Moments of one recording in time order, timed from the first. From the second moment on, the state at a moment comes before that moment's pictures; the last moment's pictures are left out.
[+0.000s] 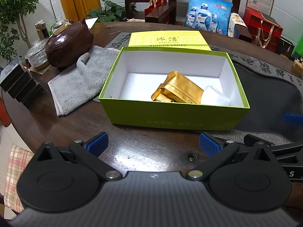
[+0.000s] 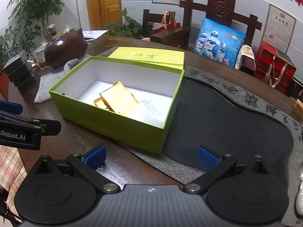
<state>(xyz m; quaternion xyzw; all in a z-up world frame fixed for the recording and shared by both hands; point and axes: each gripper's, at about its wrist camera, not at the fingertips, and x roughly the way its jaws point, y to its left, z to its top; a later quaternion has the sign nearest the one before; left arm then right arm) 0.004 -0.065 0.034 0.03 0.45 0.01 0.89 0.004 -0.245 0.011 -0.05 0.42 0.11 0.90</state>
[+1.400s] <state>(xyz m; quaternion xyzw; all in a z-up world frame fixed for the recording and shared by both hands) 0.020 -0.085 0.019 0.04 0.46 0.02 0.88 0.014 -0.259 -0.007 -0.05 0.44 0.10 0.89</state>
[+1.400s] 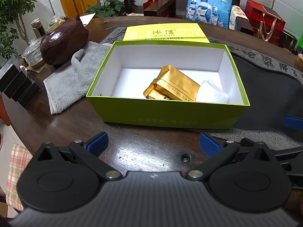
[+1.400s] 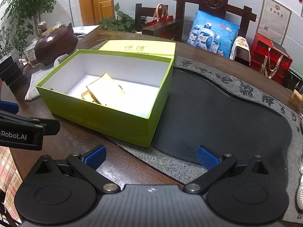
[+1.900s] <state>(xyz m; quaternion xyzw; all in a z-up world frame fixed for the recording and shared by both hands) 0.025 -0.085 0.015 0.04 0.47 0.01 0.88 0.018 -0.250 -0.012 -0.05 0.44 0.11 0.89</state>
